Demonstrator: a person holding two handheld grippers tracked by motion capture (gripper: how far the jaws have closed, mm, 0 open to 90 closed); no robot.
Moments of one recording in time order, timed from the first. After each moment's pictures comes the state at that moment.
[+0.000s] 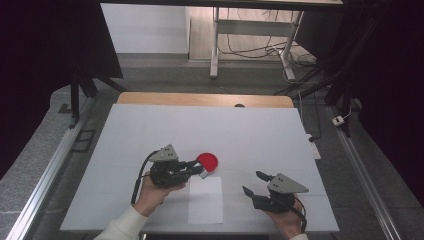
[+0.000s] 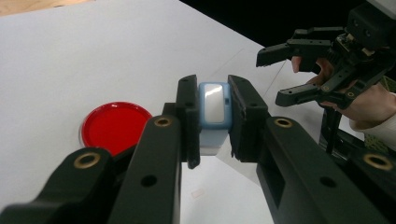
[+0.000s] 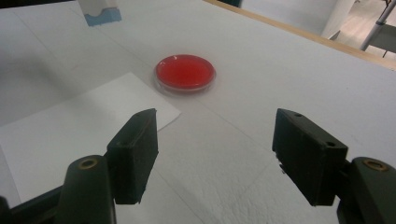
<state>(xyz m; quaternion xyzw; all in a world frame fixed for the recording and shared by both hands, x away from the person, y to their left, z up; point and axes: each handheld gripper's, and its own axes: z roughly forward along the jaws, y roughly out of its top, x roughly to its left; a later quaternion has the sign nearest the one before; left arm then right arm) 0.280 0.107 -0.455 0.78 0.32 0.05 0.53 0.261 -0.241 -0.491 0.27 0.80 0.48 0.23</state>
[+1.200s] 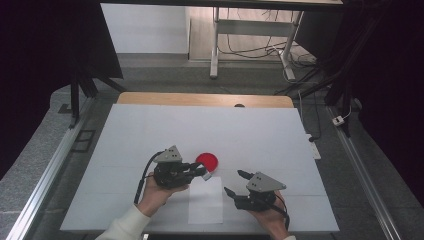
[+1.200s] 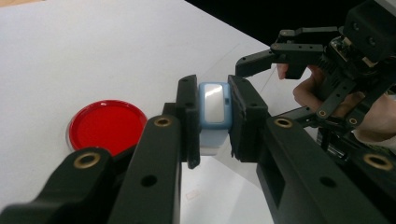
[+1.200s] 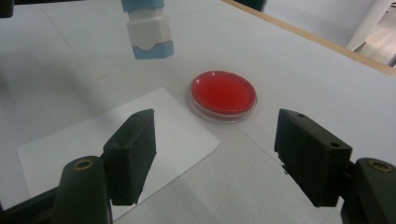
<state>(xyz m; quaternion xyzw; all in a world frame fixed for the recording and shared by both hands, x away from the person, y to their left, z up) 0.282 0.099 -0.459 0.79 0.32 0.04 0.53 0.264 -0.193 -0.492 0.23 0.82 0.48 0.21</state>
